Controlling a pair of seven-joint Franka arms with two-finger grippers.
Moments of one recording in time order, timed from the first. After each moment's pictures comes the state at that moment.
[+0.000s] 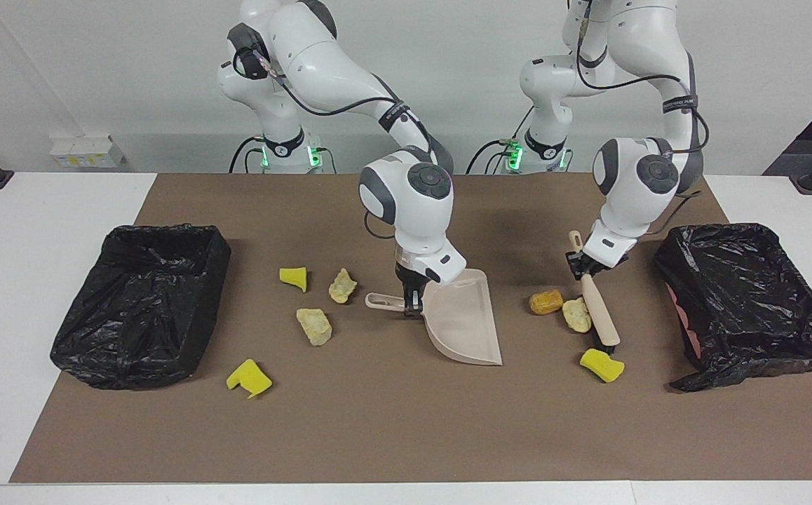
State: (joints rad) left arm -0.02 0.10 -0.17 -2.18 0.01 2.24 -0.29; right arm 0.47 0.60 0.12 -1.41 -0.22 2.05 -0.95
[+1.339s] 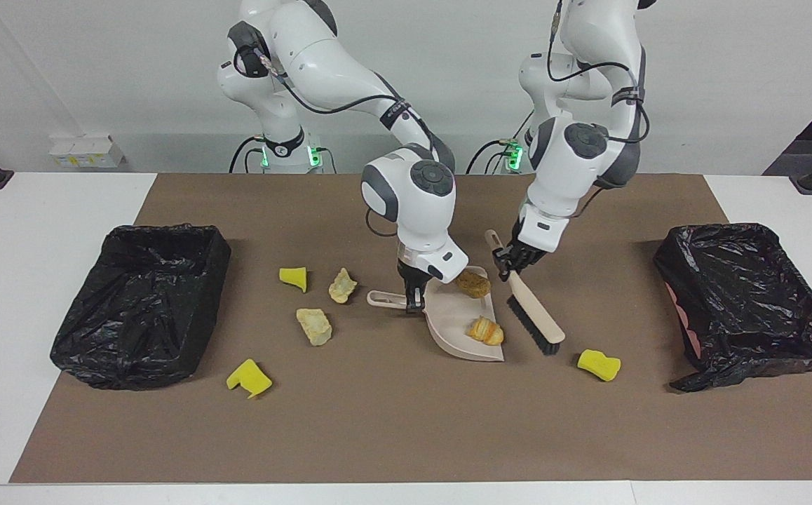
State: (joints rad) left arm -0.22 0.12 -0.14 -2.02 -0.13 2.26 -0.60; right arm 0.48 0.60 0.12 -1.42 -0.22 2.05 -0.95
